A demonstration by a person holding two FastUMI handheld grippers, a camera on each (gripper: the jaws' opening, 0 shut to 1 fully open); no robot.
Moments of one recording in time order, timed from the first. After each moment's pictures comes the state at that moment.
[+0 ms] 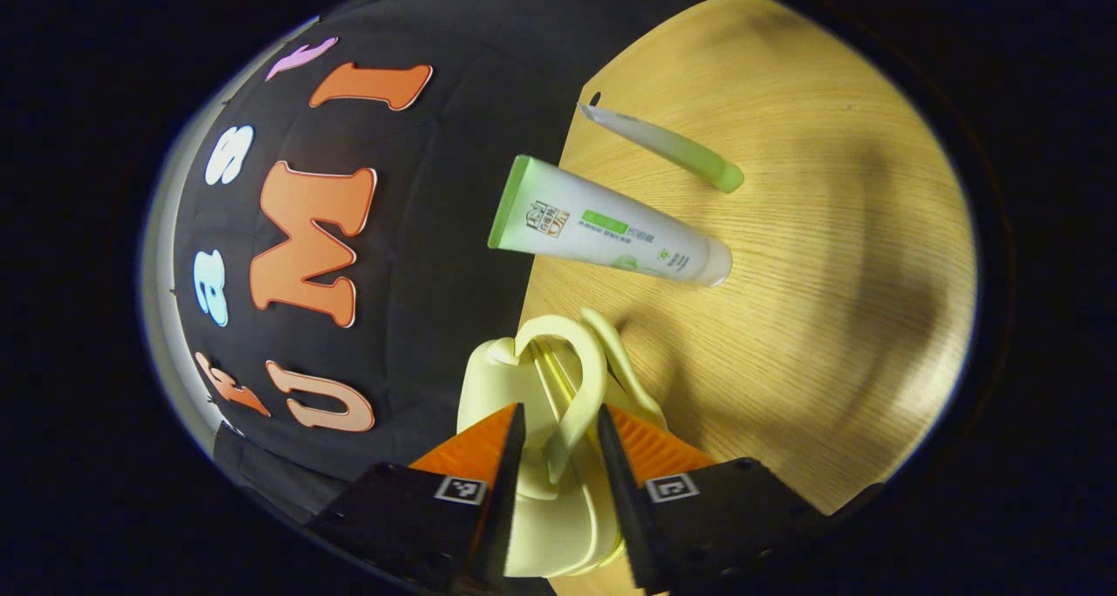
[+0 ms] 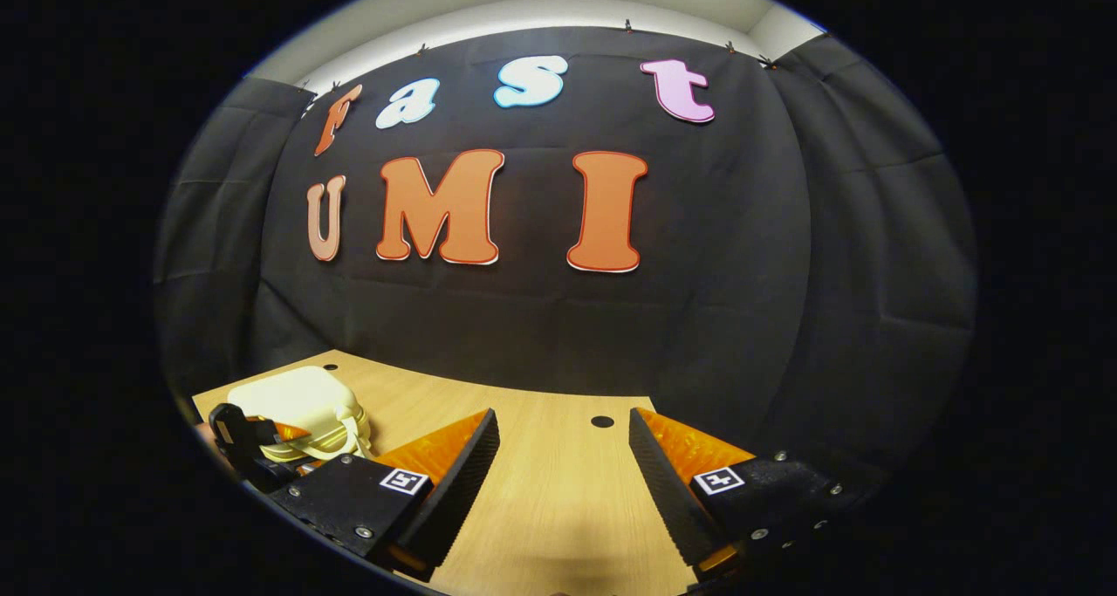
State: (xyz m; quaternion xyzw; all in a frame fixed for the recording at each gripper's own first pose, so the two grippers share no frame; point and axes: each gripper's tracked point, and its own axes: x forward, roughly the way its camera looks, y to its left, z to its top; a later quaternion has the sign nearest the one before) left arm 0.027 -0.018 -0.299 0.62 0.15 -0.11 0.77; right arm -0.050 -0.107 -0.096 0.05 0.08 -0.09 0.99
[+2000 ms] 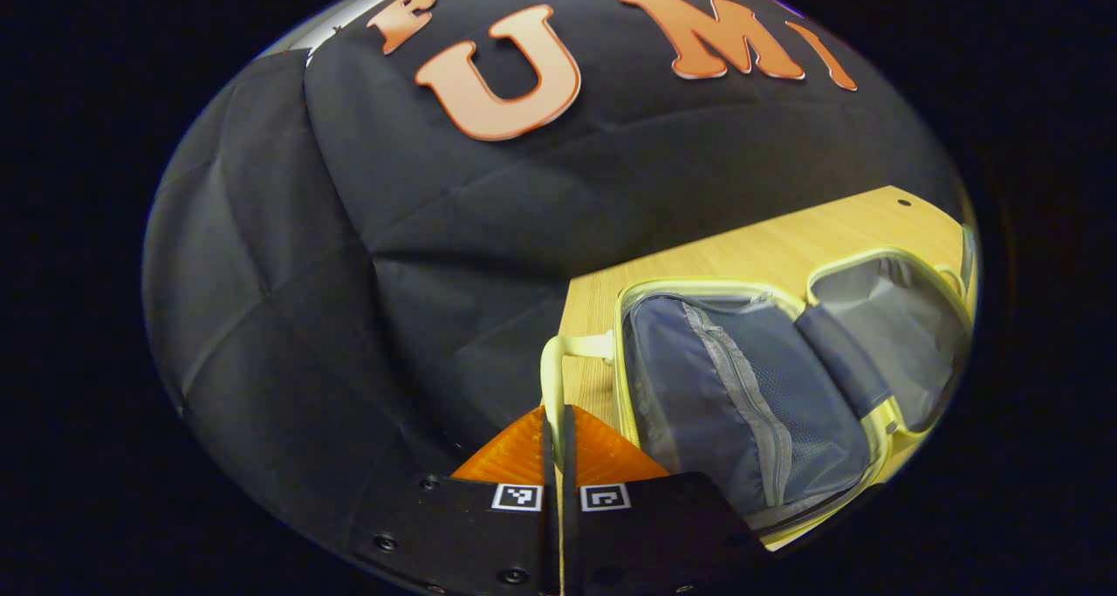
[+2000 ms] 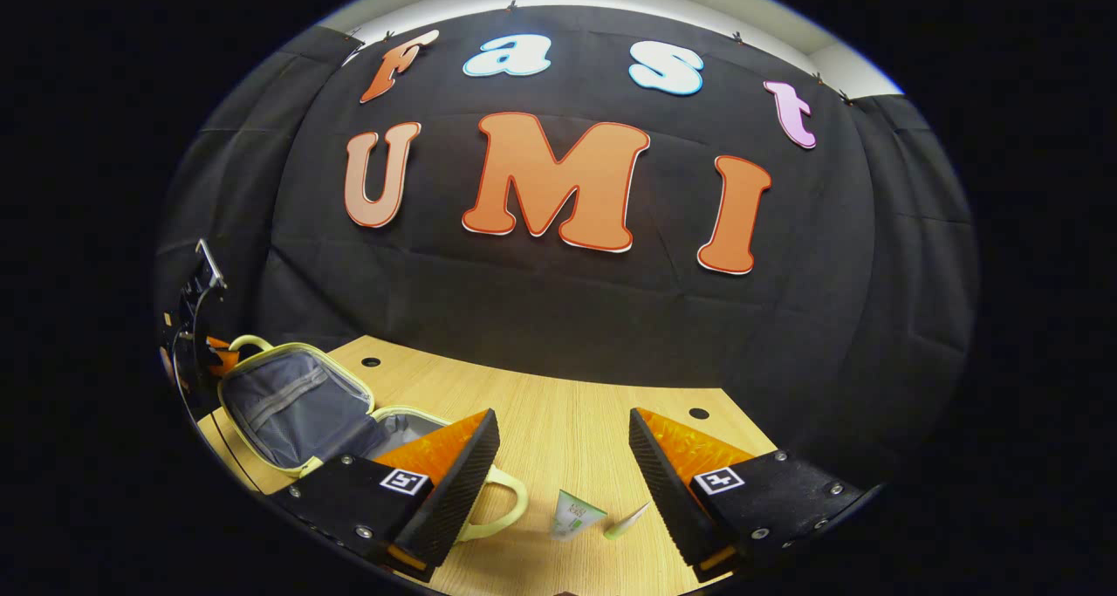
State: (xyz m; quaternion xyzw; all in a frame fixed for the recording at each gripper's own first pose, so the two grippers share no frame) left arm 0.105 0.491 -0.291 0.17 0.25 0.05 0.95; right arm 0.050 0.167 -0.072 0.00 0.13 -0.11 0.99
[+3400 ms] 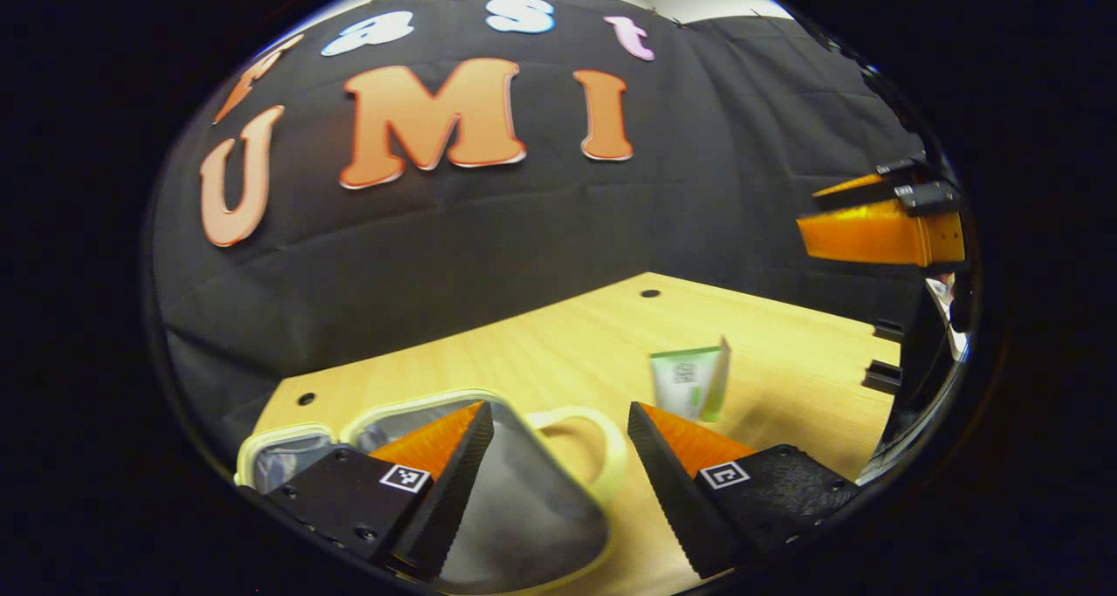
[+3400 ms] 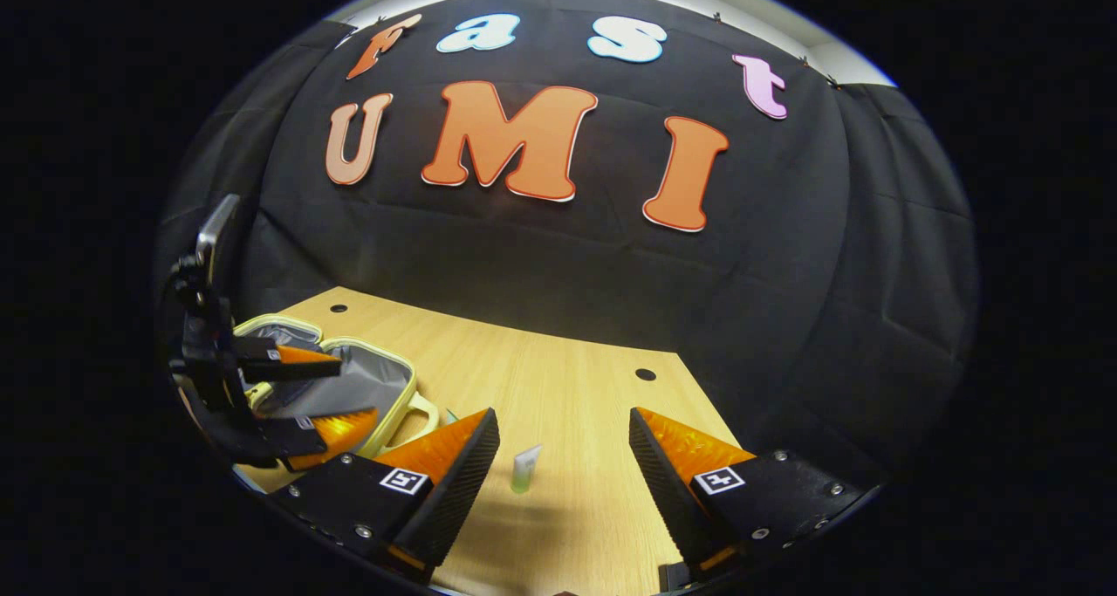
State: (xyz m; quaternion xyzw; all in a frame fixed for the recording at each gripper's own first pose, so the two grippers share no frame) left arm 0.023 -0.022 -0.249 0.10 0.12 -0.31 0.94; right arm -0.035 0.059 -0.124 -0.01 0.20 -0.13 0.97
